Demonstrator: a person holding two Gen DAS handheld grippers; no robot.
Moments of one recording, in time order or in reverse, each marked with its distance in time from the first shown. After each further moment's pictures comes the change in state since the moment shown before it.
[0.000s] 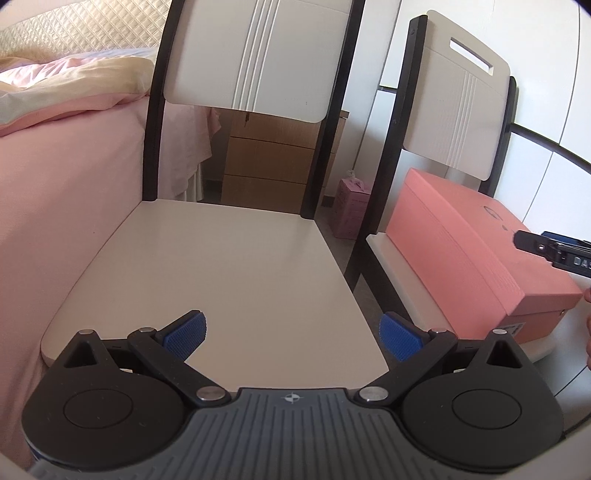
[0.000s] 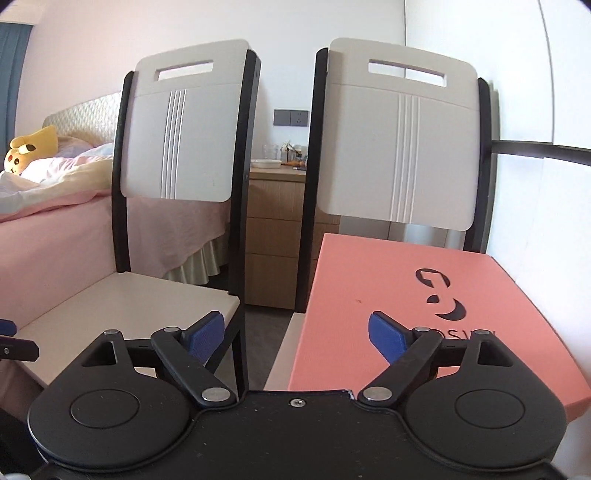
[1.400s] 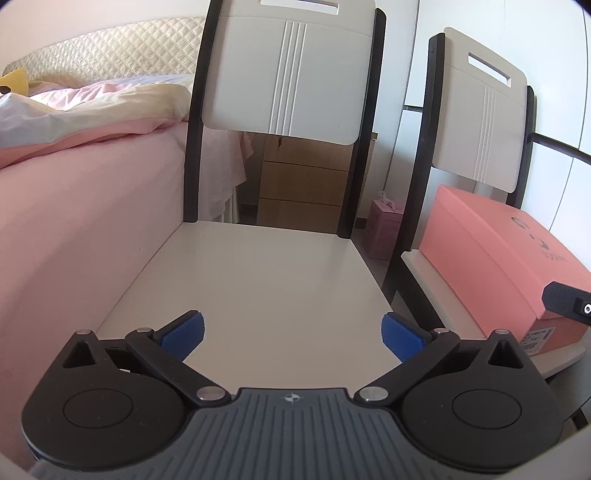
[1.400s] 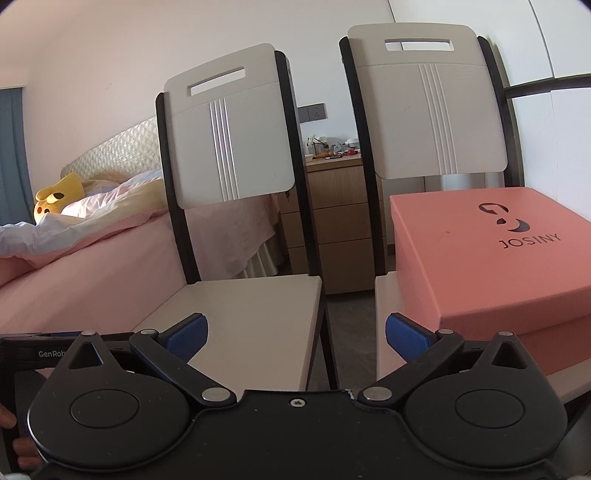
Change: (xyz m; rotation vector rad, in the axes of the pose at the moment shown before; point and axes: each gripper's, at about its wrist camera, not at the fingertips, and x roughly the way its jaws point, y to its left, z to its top) left arm -0.017 0.012 -0.007 0.014 -0.082 0.108; right arm -0.010 0.091 -0.042 0.200 0.038 0.145
